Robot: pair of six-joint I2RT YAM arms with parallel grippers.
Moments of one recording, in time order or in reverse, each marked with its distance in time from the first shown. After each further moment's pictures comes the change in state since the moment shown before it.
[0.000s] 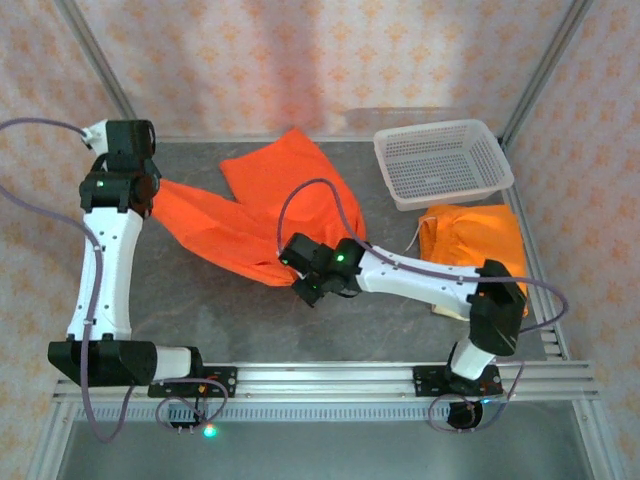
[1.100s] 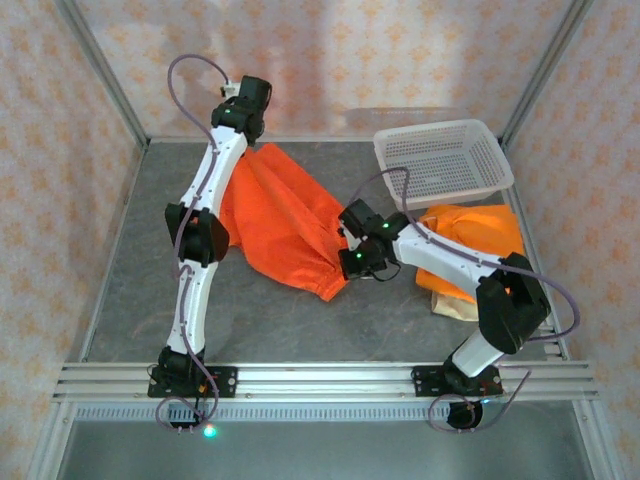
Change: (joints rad) left arm -0.293 1.111 1.043 -0.073 -0.063 0.134; right arm -0.418 -0.058 -0.211 0.028 -0.291 0.184
